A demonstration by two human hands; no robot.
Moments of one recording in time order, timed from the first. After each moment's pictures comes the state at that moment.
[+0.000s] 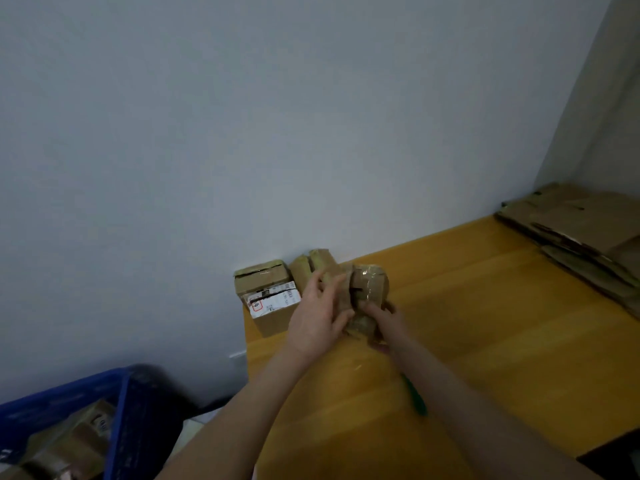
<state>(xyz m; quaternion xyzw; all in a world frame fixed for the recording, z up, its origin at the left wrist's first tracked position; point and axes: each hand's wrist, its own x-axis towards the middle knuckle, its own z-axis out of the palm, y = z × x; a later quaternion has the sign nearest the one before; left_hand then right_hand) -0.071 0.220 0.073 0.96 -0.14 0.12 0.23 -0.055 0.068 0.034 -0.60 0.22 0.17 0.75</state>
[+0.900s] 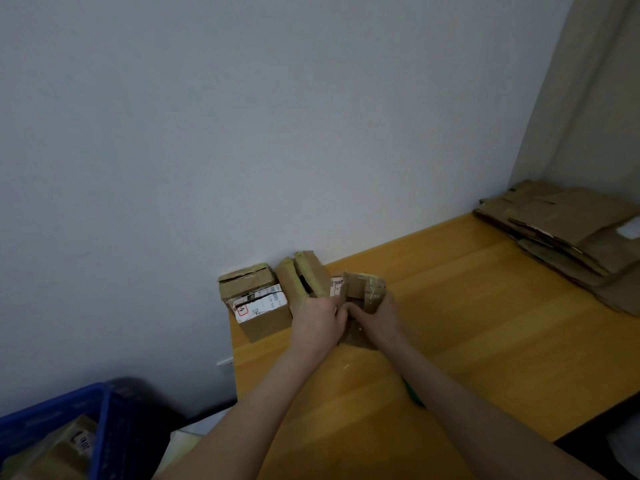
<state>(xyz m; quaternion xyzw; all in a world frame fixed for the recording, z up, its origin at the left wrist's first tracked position) -0.082 0.182 0.098 0.98 -0.06 0.05 0.18 -0.057 0.053 0.033 -0.83 0.14 0.06 0.54</state>
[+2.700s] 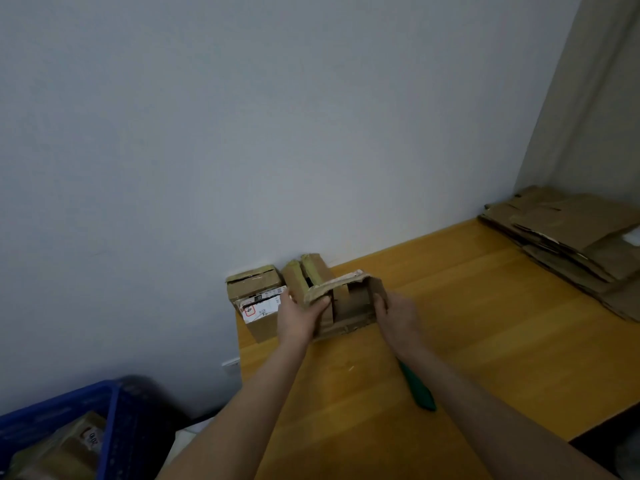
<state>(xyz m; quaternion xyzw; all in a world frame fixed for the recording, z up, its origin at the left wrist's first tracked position) -0.065 0.217 0.071 0.80 0.21 0.01 0.56 -0.065 0.045 0.054 -0.90 0.01 -0.08 0.42</state>
